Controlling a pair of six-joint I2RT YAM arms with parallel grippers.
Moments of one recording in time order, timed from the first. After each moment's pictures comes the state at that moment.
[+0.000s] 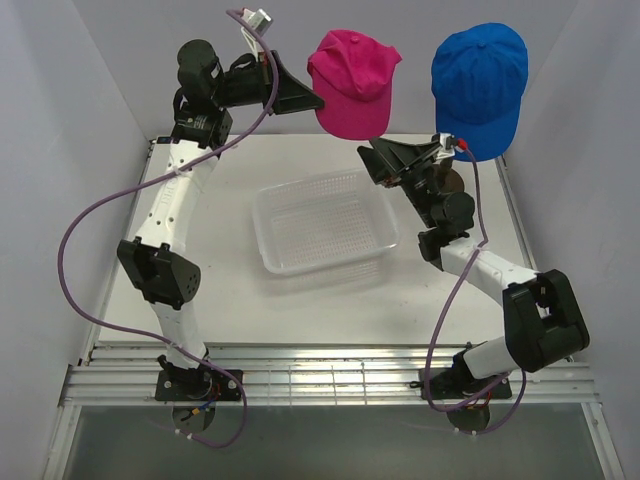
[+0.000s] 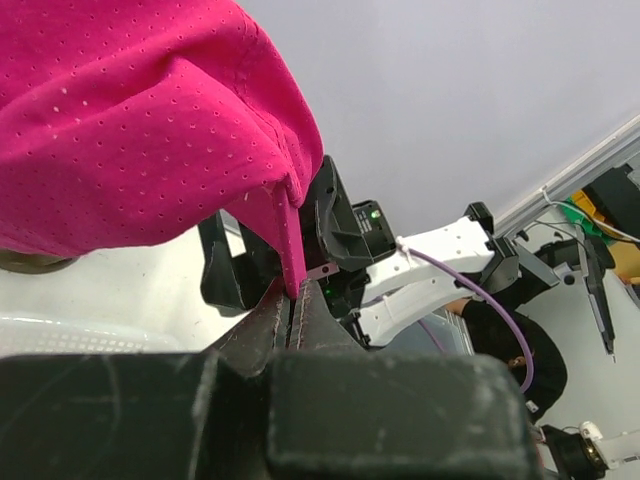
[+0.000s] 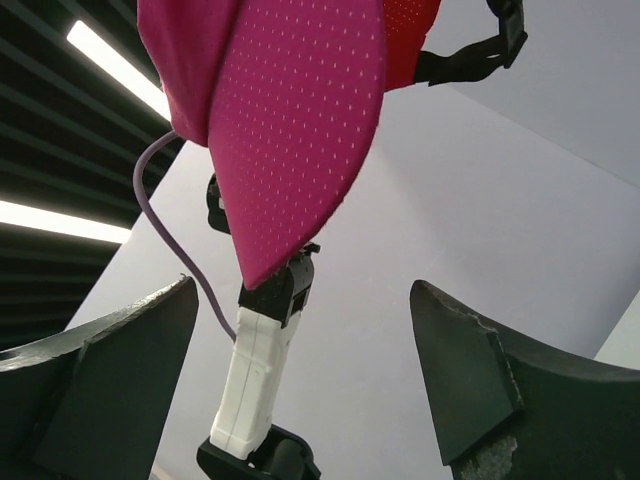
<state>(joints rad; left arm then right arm) -0.28 1.90 2.19 0.03 1.19 -0.87 0.43 1.43 0.81 1.24 -0.26 1.51</state>
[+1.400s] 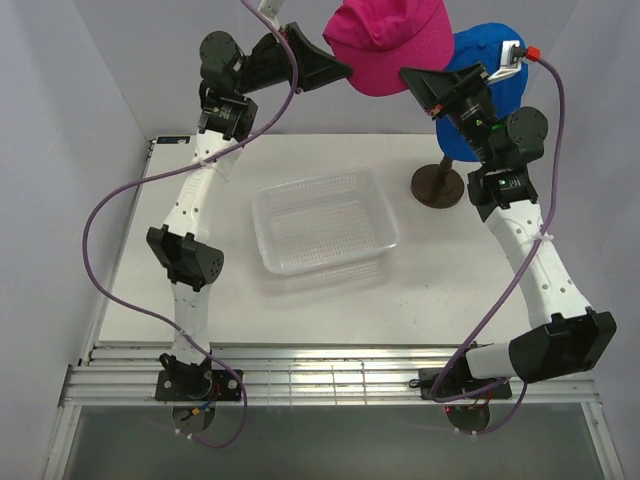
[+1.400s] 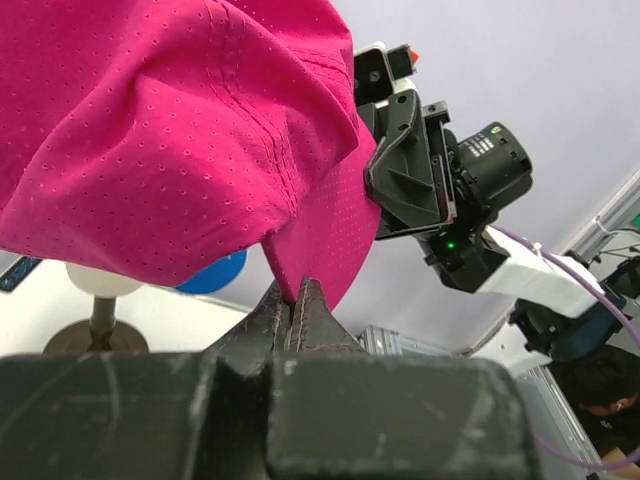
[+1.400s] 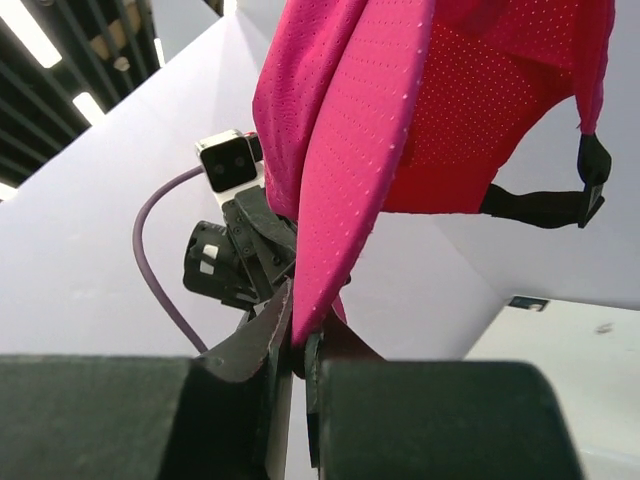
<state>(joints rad) -0.36 2.08 2.51 0.11 1.06 -0.83 0.27 1.36 1.44 0.50 -0.44 1.15</state>
